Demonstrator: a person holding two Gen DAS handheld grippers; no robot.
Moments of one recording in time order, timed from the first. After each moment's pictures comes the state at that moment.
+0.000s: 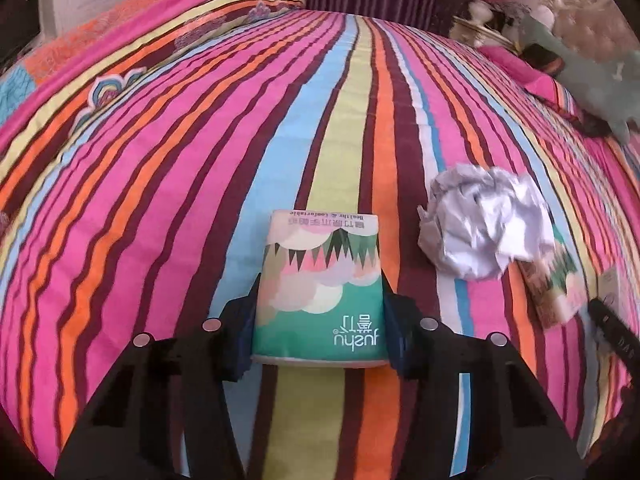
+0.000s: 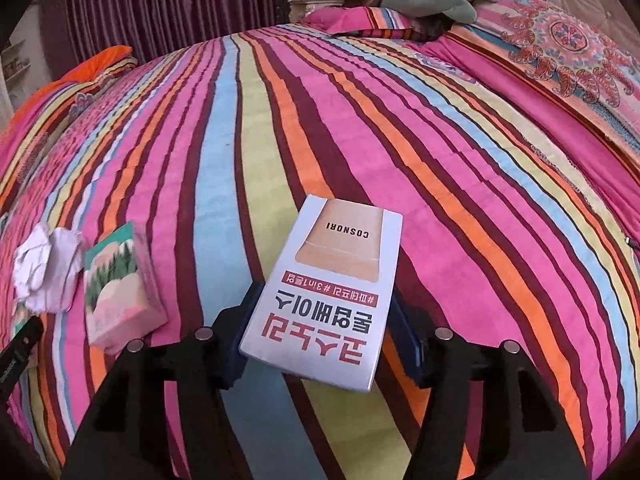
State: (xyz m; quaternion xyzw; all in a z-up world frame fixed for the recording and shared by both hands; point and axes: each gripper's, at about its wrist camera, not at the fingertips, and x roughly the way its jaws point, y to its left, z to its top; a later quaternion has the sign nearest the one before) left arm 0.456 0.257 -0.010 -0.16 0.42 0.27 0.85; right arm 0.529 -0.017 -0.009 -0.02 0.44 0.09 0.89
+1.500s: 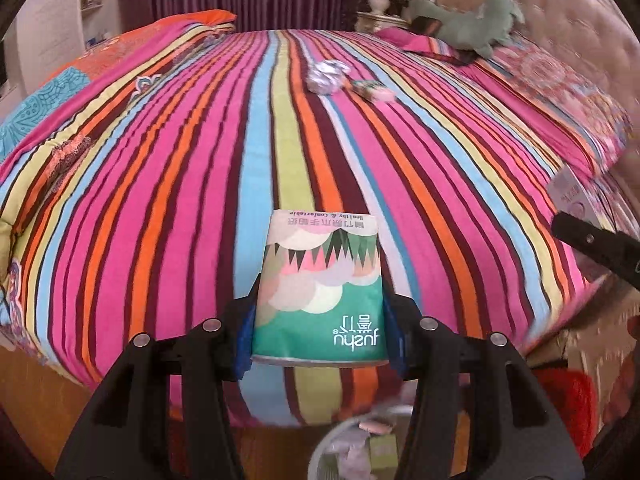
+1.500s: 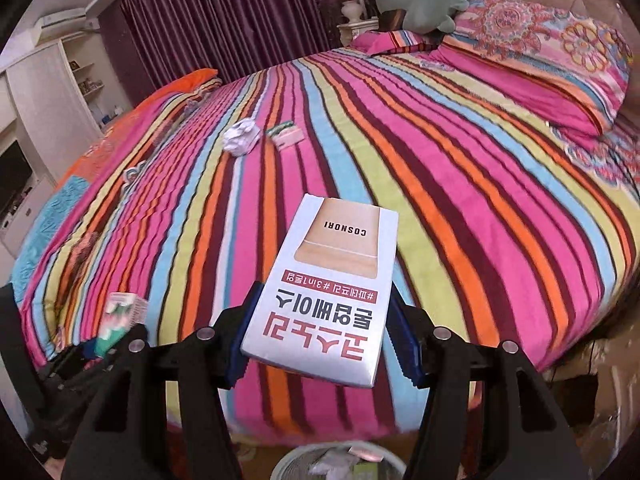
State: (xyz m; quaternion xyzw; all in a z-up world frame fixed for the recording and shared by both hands) left arm 0.130 0.076 0.029 -0.09 0.41 0.14 0.89; right arm 0.225 -0.134 0.048 0.04 0.41 0.22 0.88
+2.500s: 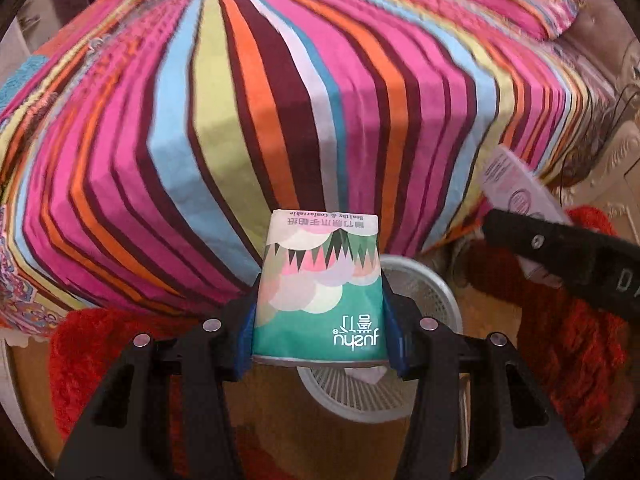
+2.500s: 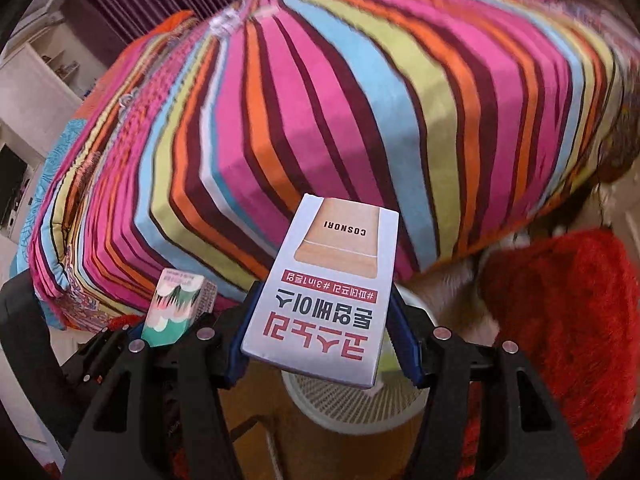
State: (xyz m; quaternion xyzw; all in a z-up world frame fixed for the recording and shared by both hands) left arm 0.037 -0.014 -0.055 -0.03 0.54 0.08 0.84; right arm 0.114 -0.165 -0.045 0.09 0.58 0.20 0.79
